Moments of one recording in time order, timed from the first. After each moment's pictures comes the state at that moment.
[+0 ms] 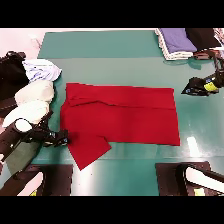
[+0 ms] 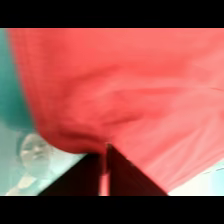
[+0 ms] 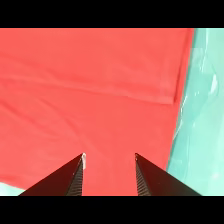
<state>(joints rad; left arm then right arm) 0.04 -0.86 0.38 1.02 -1.11 -1.57 -0.26 -1.22 1.32 -1.23 1.52 1.44</state>
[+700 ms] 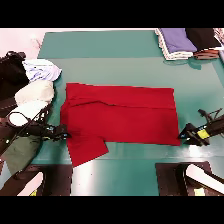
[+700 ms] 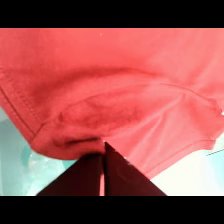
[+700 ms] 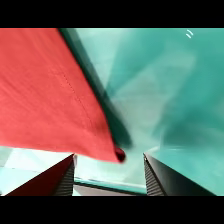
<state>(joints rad) 0.04 -0.85 0.48 0.99 -1.18 -1.49 -0.60 -1.14 0.58 -1.22 1.47 1.38</state>
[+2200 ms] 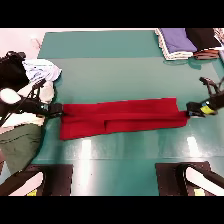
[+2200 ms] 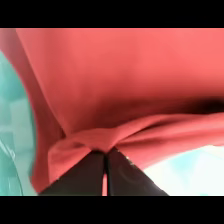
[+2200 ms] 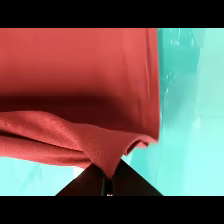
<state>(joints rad) 0.04 -1.07 0.84 1.10 -1.12 -1.47 -0.26 -1.15 1.03 -1.38 1.43 1.43</state>
